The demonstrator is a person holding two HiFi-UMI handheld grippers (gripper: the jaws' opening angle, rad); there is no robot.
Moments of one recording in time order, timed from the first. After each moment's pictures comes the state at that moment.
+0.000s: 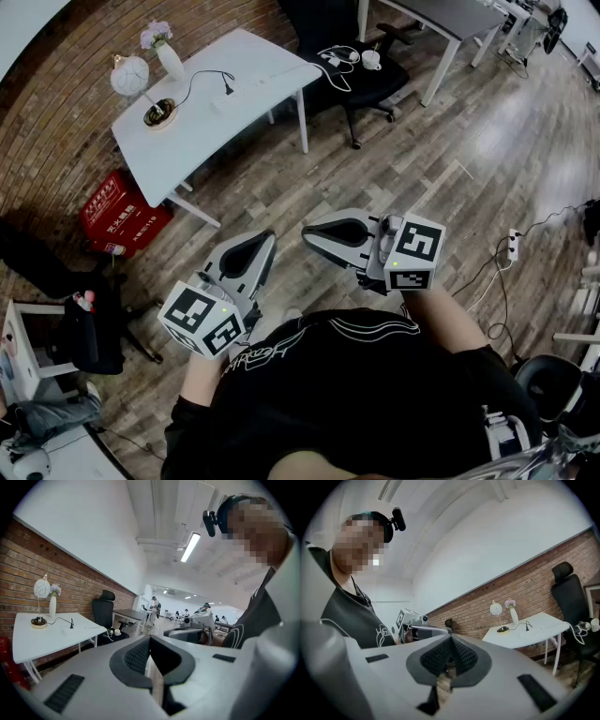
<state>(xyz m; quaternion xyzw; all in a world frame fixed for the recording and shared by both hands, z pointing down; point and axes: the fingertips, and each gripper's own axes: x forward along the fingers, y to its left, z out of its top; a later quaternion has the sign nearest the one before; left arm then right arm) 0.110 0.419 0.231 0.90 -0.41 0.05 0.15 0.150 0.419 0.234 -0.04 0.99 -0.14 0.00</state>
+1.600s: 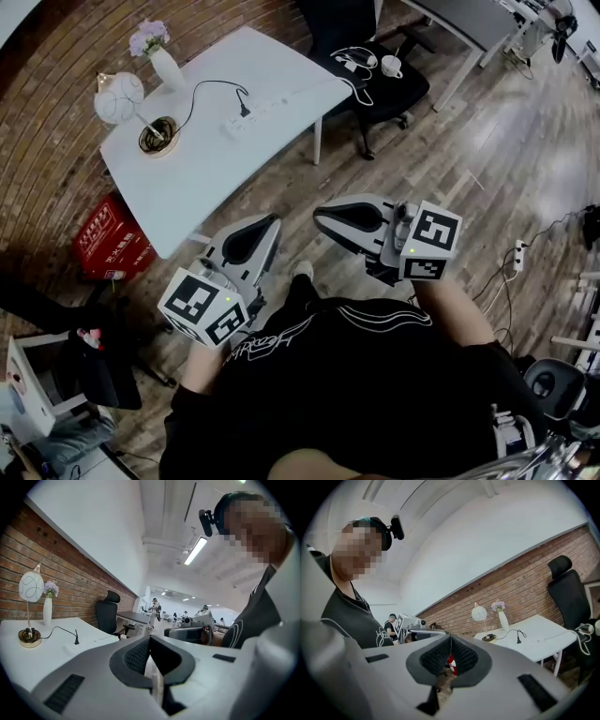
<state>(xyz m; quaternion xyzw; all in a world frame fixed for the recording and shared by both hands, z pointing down) -0.003 0.217 0.246 0.91 -0.38 0.04 0.16 0.043 0.216 0.245 -0.08 0.98 -0.17 0.00</state>
